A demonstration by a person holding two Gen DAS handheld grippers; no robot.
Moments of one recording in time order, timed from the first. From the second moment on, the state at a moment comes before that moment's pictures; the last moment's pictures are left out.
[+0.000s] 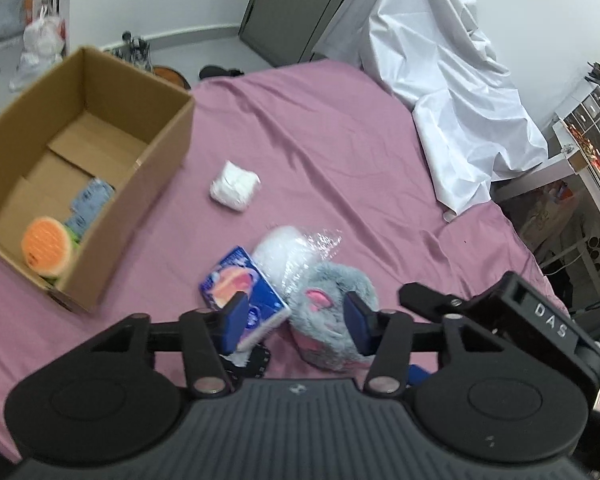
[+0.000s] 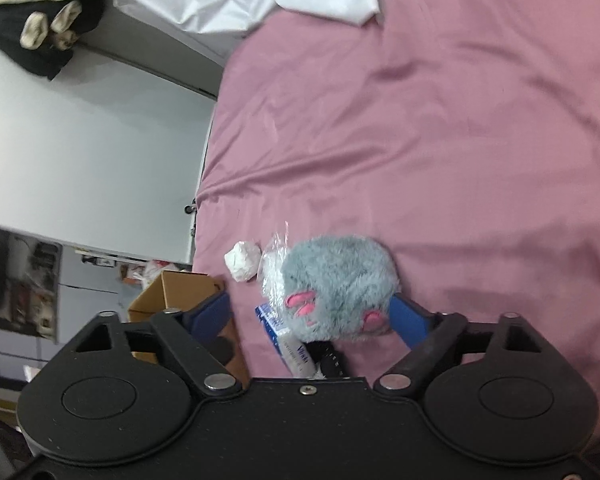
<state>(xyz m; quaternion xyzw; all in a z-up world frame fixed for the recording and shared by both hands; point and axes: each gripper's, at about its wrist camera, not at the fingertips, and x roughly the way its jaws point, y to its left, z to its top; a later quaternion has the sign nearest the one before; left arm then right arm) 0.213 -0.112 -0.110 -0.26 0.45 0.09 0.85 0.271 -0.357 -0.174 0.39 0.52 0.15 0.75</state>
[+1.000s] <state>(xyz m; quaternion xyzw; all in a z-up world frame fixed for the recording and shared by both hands) 0.244 -0.115 -0.168 -0.37 0.46 0.09 0.80 0.277 -0.351 -0.209 0.41 0.53 0.09 0.73</state>
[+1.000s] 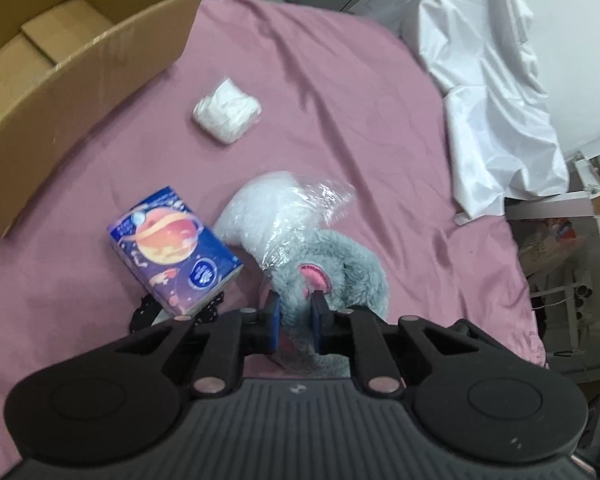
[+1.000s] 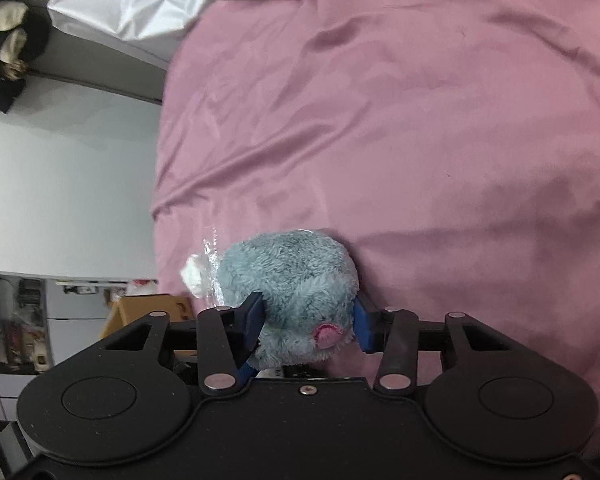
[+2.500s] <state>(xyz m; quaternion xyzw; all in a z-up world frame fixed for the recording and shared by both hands) 0.145 0.010 -0.060 -0.37 0.32 0.13 0.86 0.228 -0.219 -0.108 0.28 0.38 0.36 0.80</state>
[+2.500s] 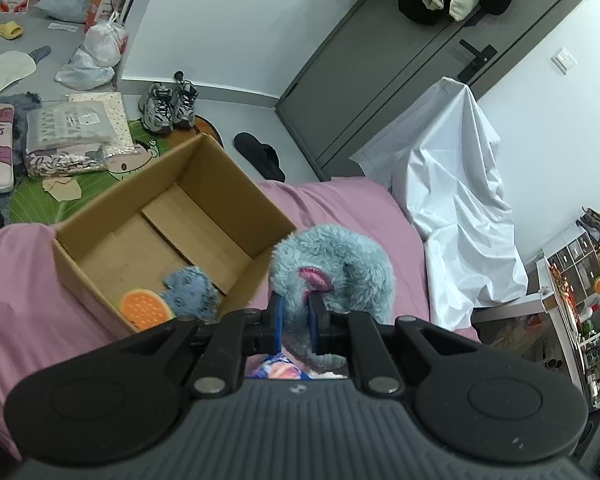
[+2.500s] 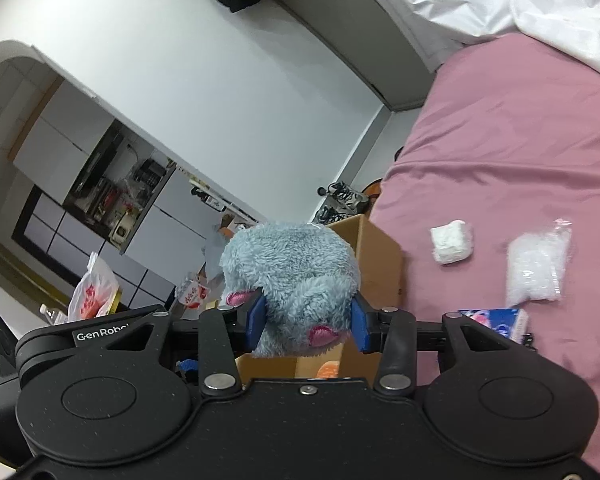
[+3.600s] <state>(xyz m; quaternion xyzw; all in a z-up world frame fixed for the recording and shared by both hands) 0.126 0.117 -0.092 -0.39 0.32 0.16 0.85 0.215 -0.134 -0.128 0.23 0.41 0.36 0.81</state>
